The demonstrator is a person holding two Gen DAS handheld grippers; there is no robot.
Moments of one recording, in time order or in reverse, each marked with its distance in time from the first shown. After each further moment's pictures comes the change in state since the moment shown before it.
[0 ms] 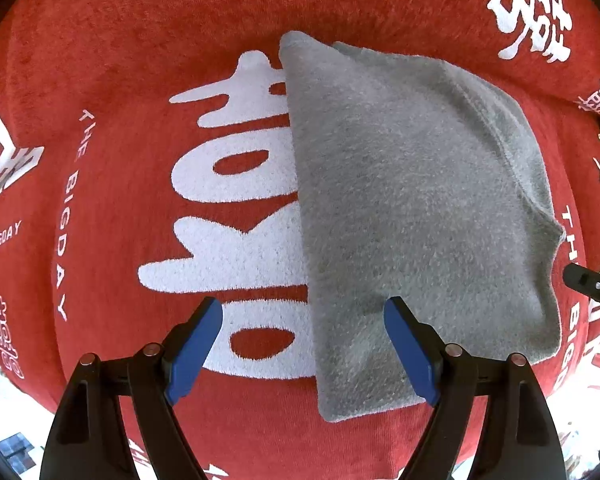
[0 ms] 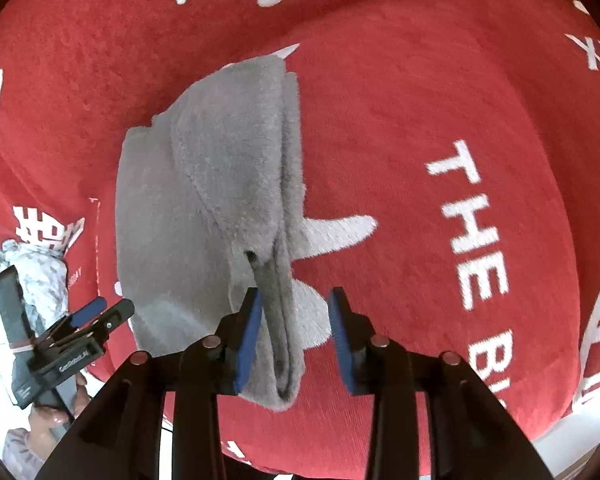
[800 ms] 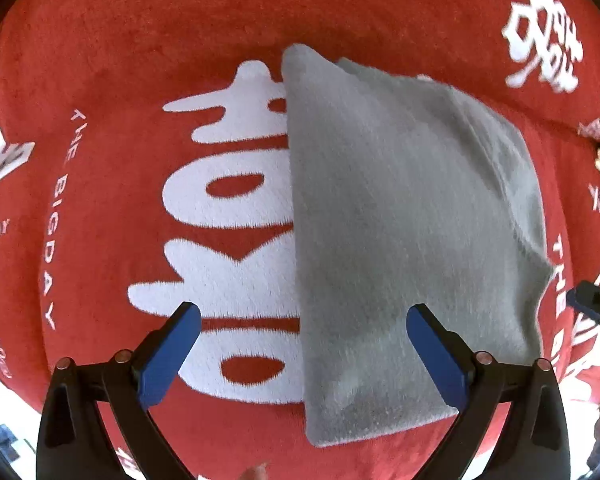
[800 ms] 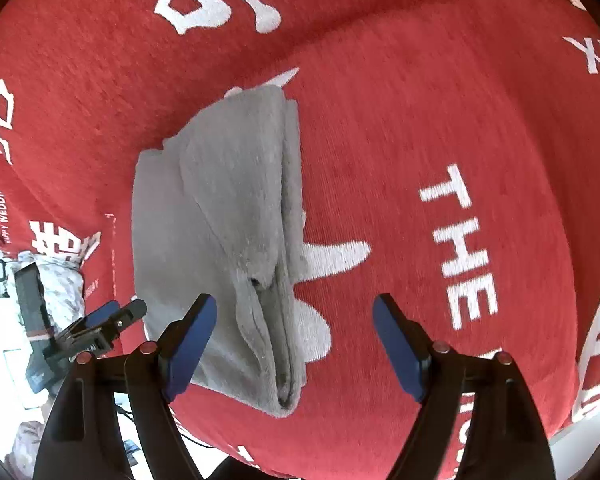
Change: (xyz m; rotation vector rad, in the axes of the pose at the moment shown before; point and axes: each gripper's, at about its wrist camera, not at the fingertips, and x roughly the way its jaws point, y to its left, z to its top) left arm 0.005 0.014 0.026 -0.067 -0.004 -0.068; right arm -0.012 -0.010 0.014 0.012 -0.034 0.071
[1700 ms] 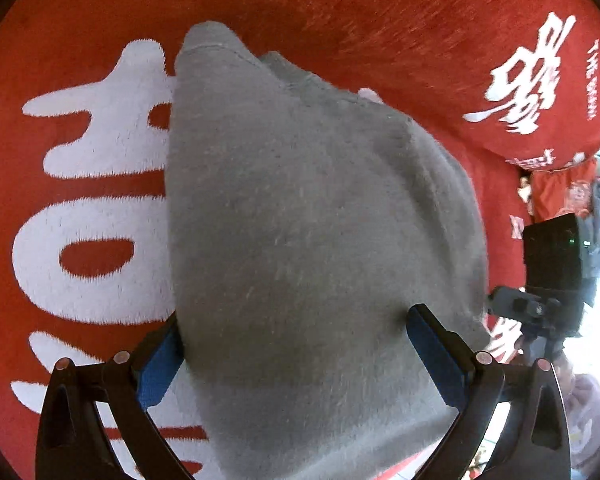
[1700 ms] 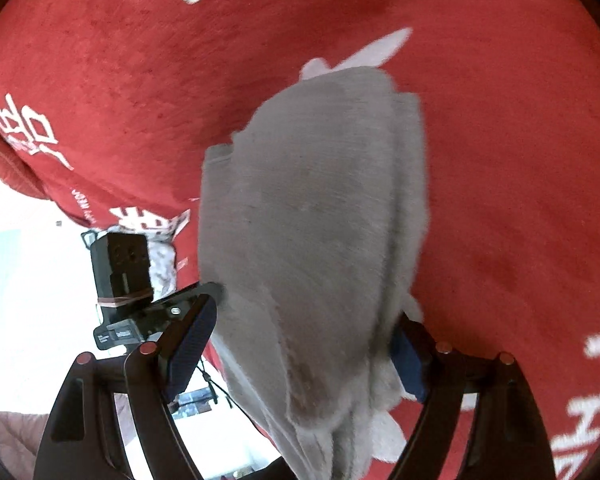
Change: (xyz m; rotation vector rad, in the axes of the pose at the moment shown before) left arm 0.063 -0.002 0.062 -0.025 0.079 -0.418; right arm 0.086 0.009 0.067 -0.053 0.192 0.437
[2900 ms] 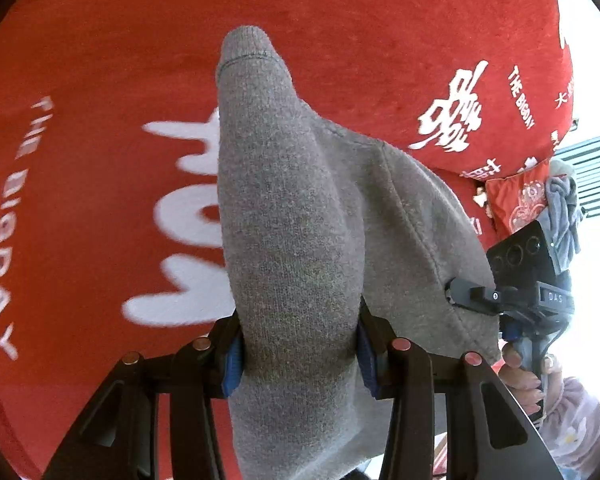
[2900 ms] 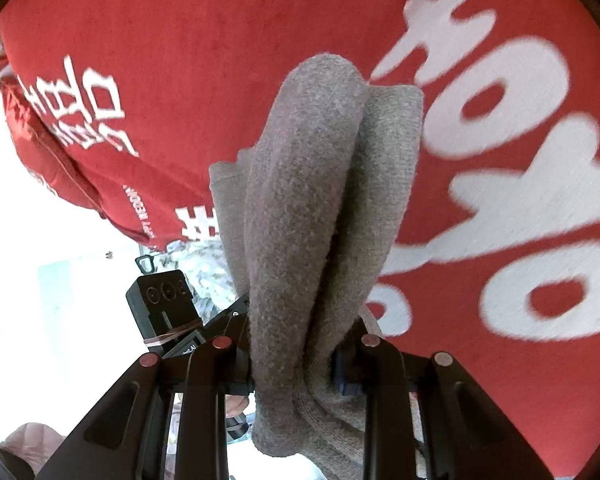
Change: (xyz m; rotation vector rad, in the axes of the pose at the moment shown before) left arm -0.148 0.063 -0.085 0.041 -0.160 -0.070; right arm 0.034 0.100 -0.086 0.140 -0.076 0.199
